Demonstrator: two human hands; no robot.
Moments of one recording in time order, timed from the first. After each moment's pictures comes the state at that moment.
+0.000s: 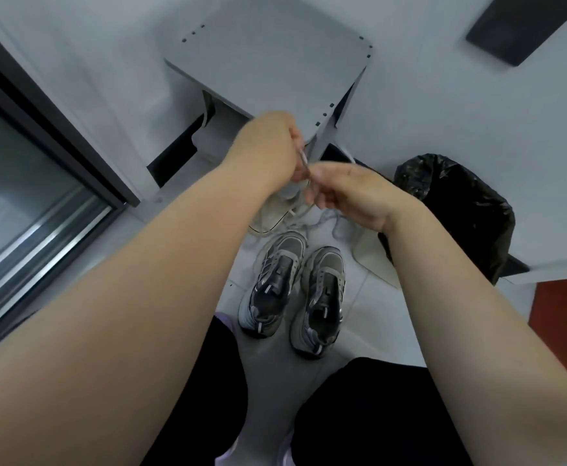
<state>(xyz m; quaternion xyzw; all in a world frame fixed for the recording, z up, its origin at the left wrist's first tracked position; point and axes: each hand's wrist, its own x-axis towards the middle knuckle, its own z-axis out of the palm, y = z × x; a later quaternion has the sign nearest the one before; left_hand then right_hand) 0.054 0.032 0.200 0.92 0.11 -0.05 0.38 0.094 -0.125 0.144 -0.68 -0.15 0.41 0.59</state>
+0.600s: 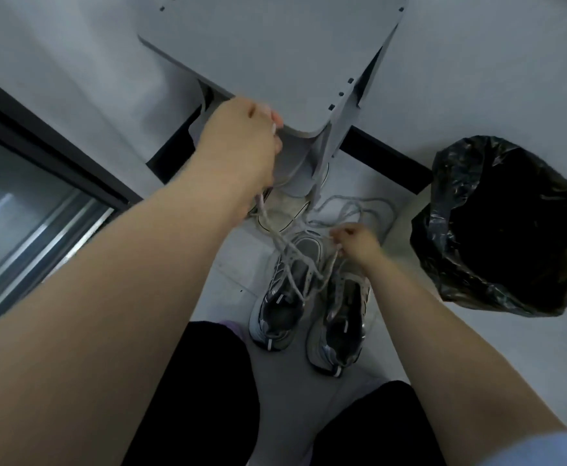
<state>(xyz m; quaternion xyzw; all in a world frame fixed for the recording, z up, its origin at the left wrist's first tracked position) 0.059 0.033 0.188 0.72 0.31 -0.02 0.62 0.102 -0.150 -0.047 -0.85 0.10 0.32 0.42</state>
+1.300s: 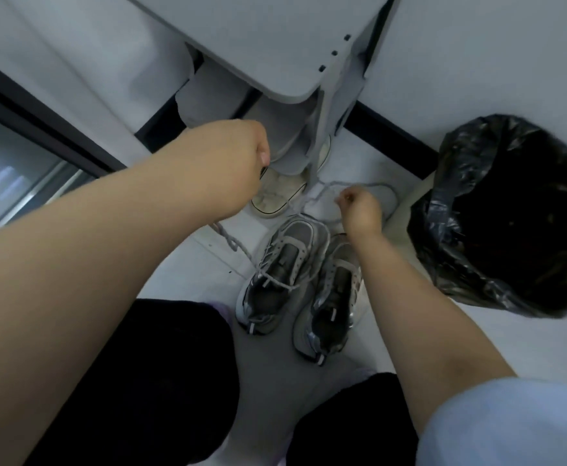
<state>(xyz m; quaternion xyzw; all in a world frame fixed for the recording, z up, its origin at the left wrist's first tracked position) 0.047 0.030 0.170 0.95 0.12 -0.20 0.21 0.135 -0.155 -0.068 -0.93 0.05 0.19 0.31</state>
